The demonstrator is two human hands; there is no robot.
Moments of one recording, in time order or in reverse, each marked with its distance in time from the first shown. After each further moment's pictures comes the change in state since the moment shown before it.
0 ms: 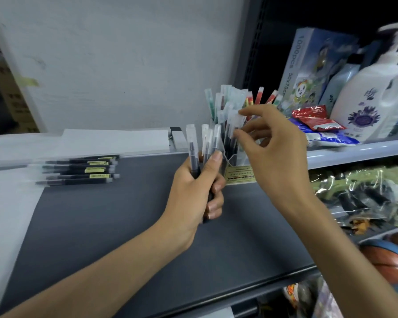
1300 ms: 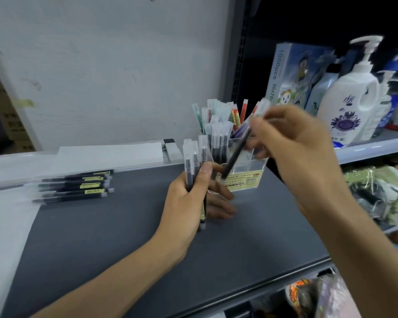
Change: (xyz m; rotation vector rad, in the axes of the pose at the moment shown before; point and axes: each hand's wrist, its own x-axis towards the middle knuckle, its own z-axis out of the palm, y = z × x) left_hand -0.005 -0.003 0.007 0.107 -0.032 0.078; right_hand 0.001 -0.033 -0.054 0.341 -0.048 0.225
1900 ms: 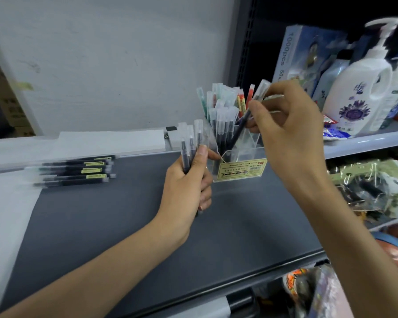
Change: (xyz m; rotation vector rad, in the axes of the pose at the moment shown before) left_hand 0.007 -0.004 -0.009 -0.021 0.100 -0.005; right_hand 0.021 0.029 0.017 -0.206 0.106 -0.189
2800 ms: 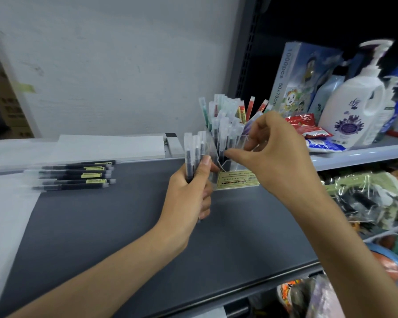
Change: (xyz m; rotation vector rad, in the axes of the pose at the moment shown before) left_hand 0.001 -0.001 0.001 -0.006 0.023 -0.056; right_hand -0.009 -0.005 0.002 -0.309 -0.182 0.111
